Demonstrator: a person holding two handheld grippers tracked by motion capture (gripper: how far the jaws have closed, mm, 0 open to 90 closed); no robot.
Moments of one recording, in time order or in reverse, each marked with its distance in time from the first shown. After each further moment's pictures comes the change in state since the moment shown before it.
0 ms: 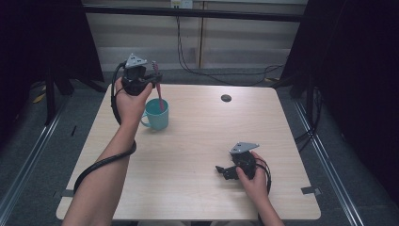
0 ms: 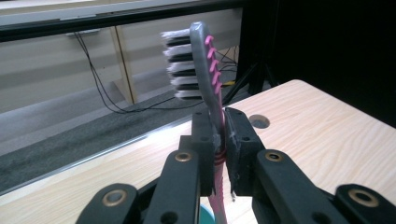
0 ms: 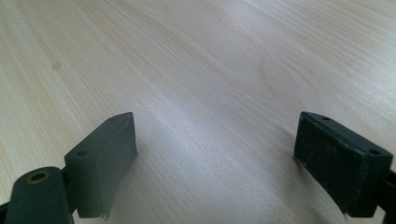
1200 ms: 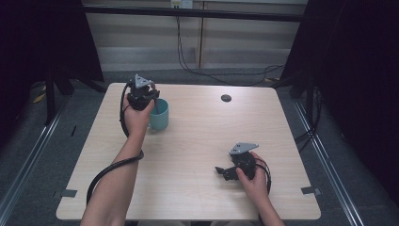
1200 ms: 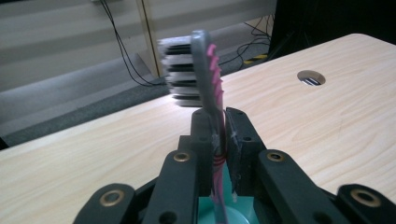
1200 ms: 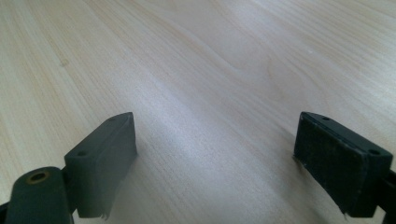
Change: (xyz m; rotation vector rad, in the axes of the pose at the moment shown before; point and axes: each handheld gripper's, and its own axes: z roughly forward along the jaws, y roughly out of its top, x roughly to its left) left arm 0.016 -0.074 0.045 0.099 0.110 0.017; right arm 0.001 0.000 0.000 -0.001 0.019 -0.023
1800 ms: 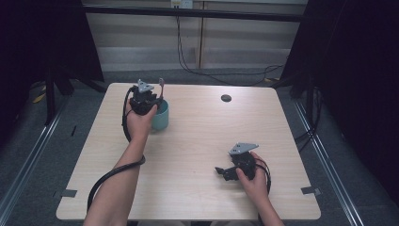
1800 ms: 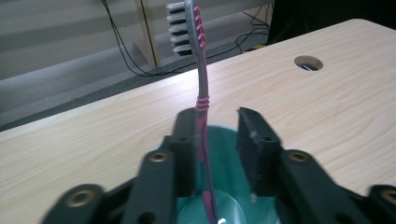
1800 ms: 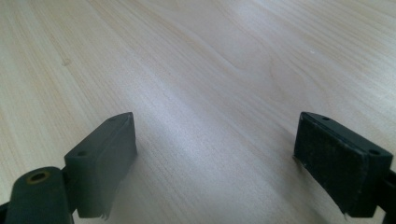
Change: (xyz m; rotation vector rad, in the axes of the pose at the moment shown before) left arm -0.009 -0.010 0.001 0.035 -0.003 0.000; right arm 0.000 0.000 0.000 0.002 0.007 -0.003
